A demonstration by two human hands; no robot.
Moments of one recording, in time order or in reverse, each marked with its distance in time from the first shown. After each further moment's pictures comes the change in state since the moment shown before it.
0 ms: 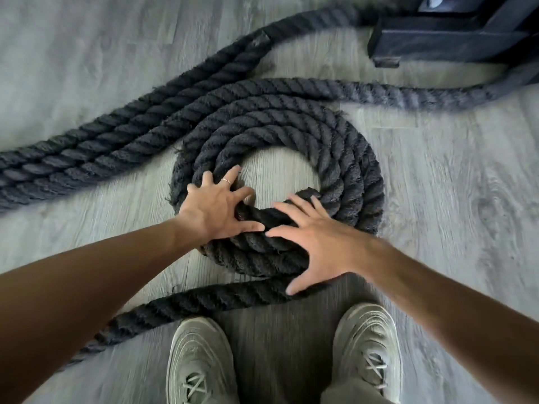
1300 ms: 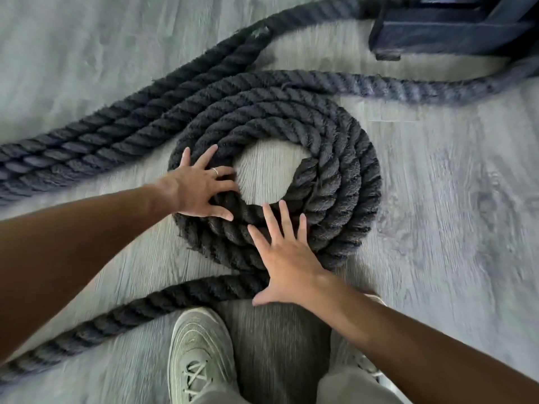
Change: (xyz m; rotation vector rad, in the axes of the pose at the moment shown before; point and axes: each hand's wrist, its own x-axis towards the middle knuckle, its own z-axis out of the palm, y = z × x) left_hand 0.022 -0.056 0.003 0.233 -0.077 0.278; right_hand 0.016 -0.072 0.043 -0.116 0.078 0.227
